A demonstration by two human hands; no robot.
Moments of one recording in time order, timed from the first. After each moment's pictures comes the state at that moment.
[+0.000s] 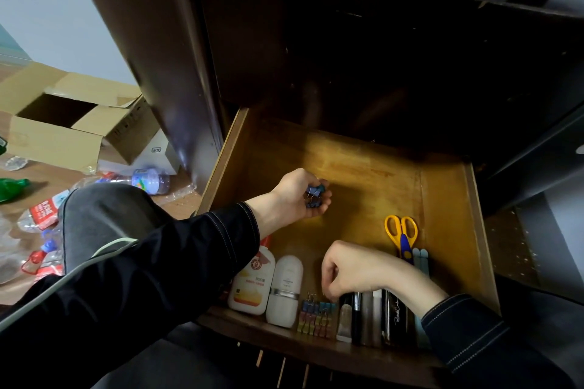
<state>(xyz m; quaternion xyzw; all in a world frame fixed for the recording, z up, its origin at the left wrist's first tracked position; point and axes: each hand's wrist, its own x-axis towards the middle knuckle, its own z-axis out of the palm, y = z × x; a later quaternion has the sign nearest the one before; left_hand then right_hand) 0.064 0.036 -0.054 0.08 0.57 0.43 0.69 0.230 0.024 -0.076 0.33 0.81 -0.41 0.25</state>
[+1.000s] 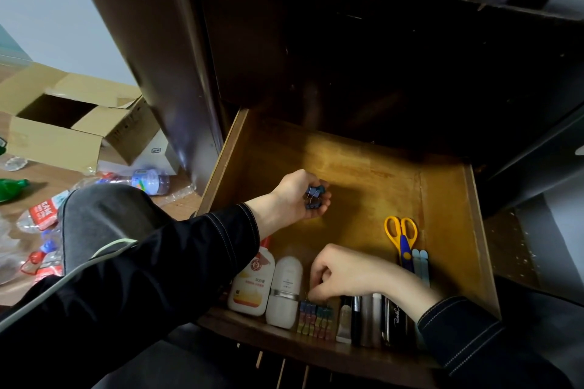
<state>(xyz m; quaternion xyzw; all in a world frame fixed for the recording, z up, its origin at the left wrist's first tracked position) 0.065 0.036 -0.053 0.09 0.58 0.43 0.69 0.221 0.015 -0.074 0.29 0.83 -0.43 0.20</state>
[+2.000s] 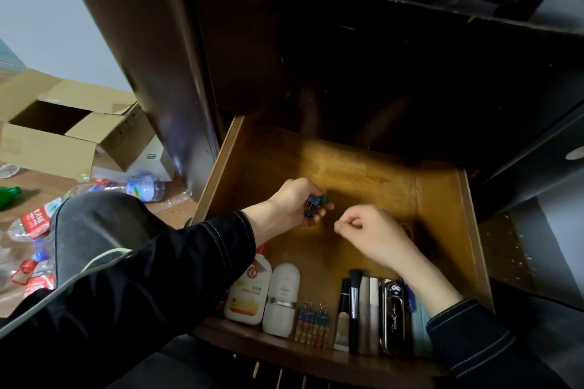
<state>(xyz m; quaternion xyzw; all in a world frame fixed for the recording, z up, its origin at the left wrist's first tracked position) 0.065 0.036 -0.057 0.17 0.59 0.40 0.68 0.244 0.053 -0.060 0.51 0.79 -0.33 -0.02</state>
